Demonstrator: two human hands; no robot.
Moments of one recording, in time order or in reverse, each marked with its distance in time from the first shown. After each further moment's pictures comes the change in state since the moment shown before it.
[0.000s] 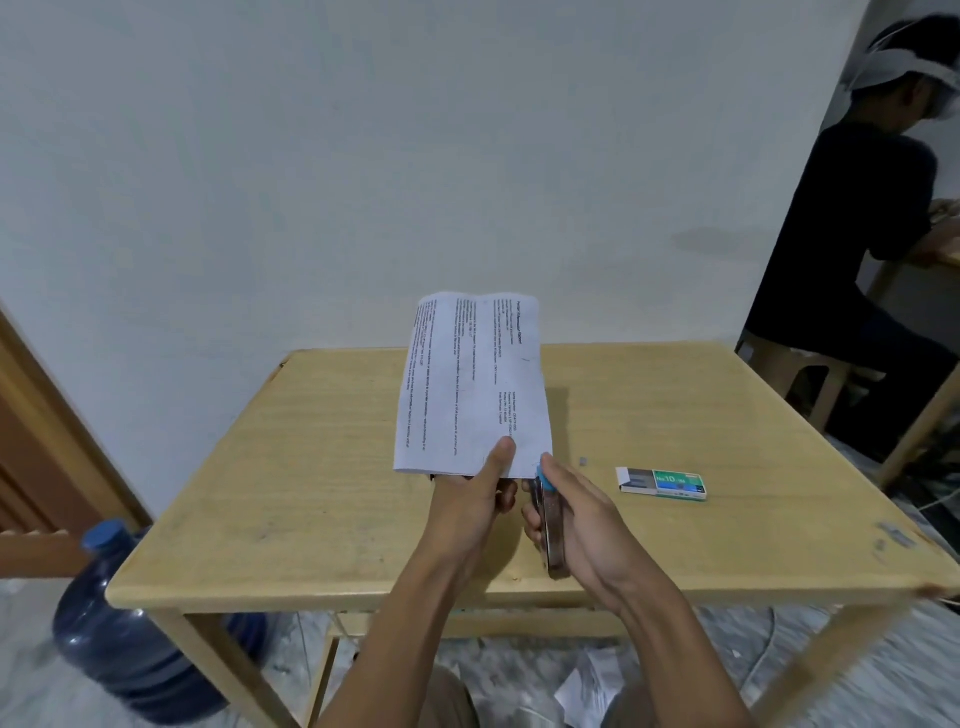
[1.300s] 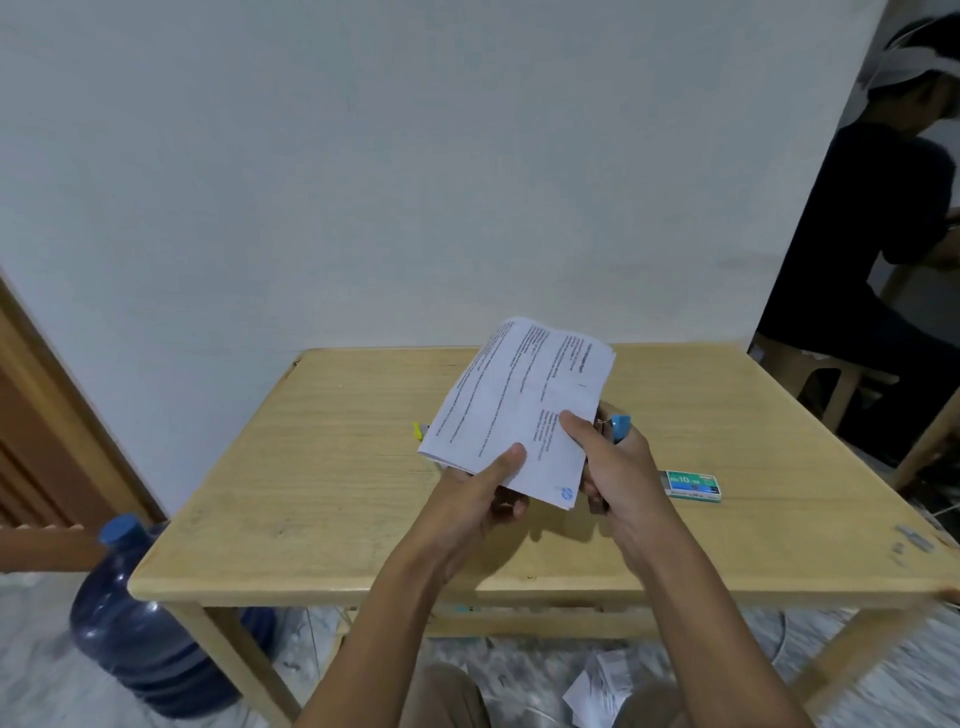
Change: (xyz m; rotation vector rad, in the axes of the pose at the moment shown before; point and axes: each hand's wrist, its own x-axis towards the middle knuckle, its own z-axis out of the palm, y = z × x) left_hand -0.004 0.017 -0.021 0.016 -0.211 -0.158; right_hand 0.013 -0.039 0.005 -0.295 0.385 -0.088
